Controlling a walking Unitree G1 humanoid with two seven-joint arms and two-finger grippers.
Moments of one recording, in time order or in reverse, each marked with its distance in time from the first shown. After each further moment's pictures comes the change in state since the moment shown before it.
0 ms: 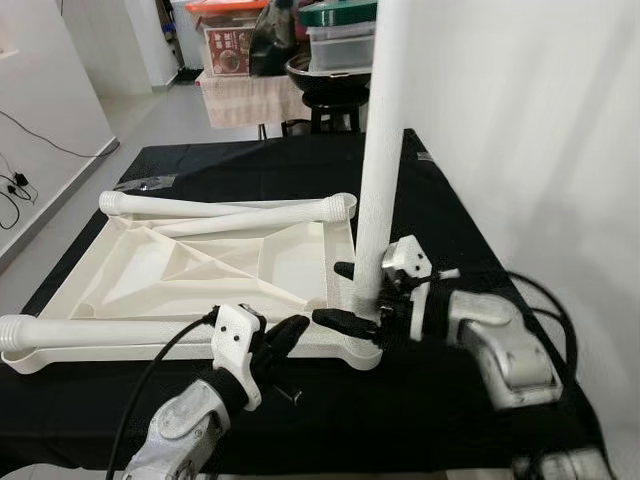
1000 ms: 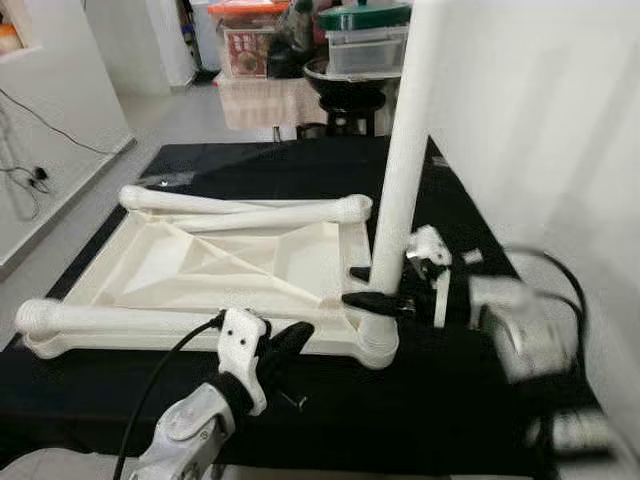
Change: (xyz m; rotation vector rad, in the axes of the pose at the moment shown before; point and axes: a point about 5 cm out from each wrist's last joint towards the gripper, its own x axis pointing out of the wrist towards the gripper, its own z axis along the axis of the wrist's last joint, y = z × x) left arm -0.002 -0.001 -0.006 -0.024 0.027 -0.011; right arm 0.006 0.013 -0.026 0.069 -0.070 -0.366
